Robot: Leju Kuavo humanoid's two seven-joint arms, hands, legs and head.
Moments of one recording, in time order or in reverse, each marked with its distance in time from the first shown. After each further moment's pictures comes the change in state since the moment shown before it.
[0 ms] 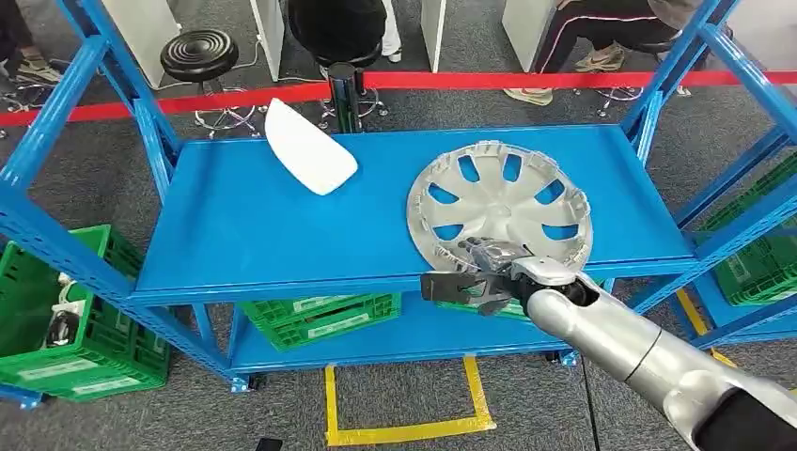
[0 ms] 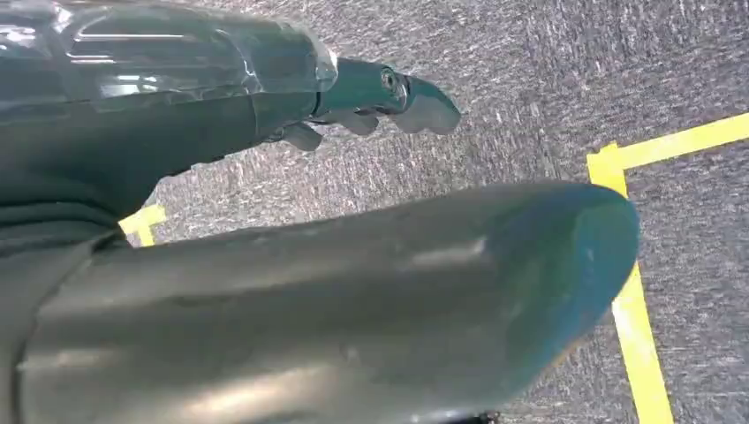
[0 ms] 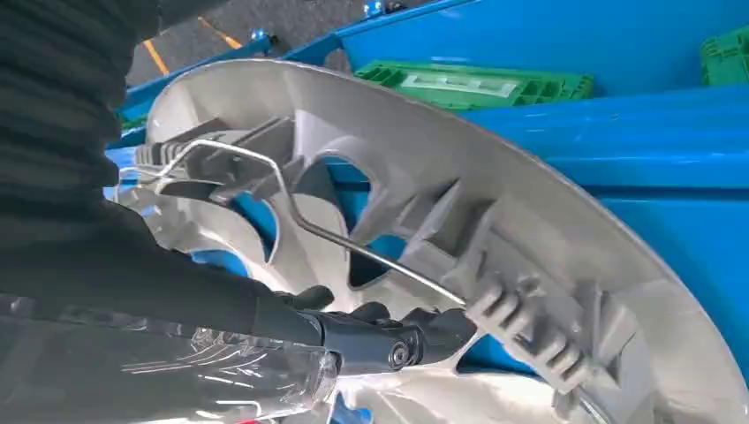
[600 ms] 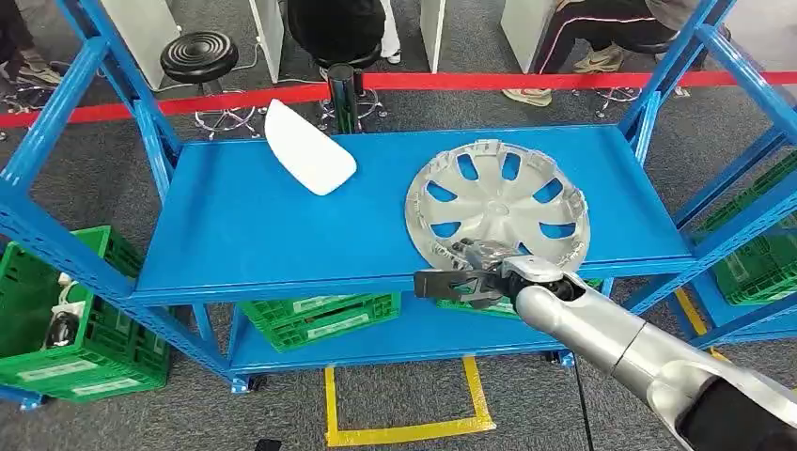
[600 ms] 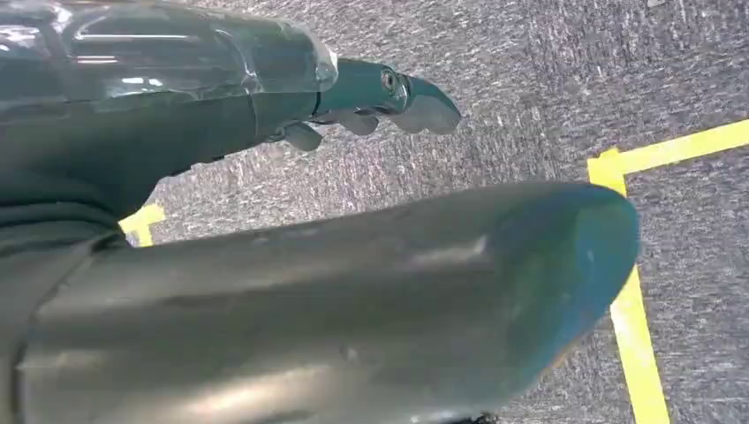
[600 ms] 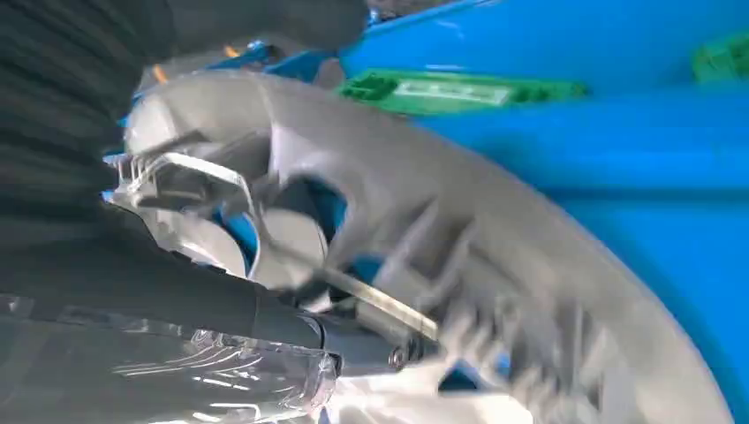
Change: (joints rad) left arm 0.004 0.000 0.000 0.000 0.011 0.008 -0.006; right arm -0.043 0.042 0.057 0.094 -0.036 -0.027 -0.019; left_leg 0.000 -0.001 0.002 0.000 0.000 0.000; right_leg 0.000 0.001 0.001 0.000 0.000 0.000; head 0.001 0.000
